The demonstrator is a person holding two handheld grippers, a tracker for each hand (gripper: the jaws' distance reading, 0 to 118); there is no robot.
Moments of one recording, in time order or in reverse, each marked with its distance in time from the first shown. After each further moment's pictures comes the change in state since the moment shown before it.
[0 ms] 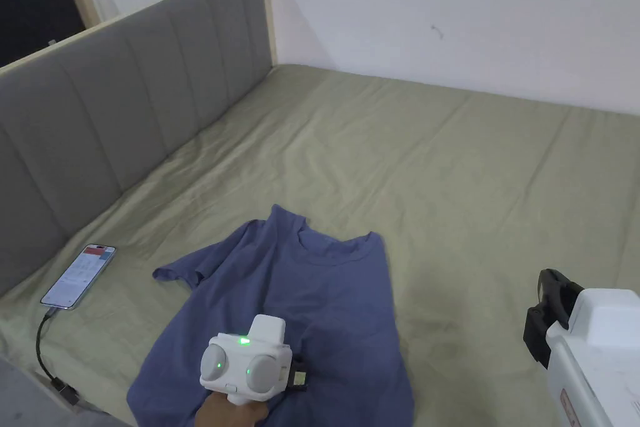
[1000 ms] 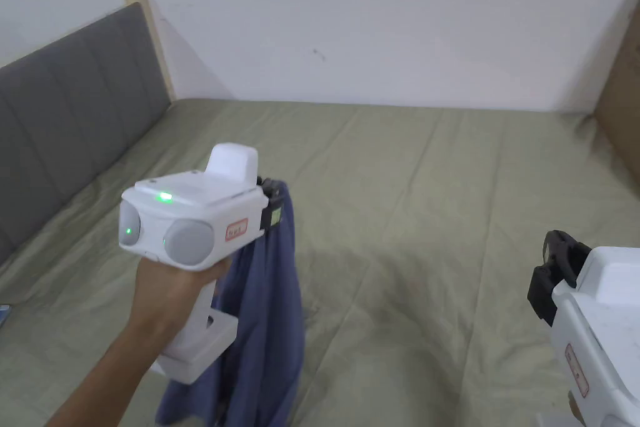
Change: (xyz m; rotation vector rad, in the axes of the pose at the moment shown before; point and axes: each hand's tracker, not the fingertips) left arm 0.122 0.156 0.248 0.626 -0.282 -0.295; right arm 0.120 0.018 0.088 0.115 -0.232 -0.102
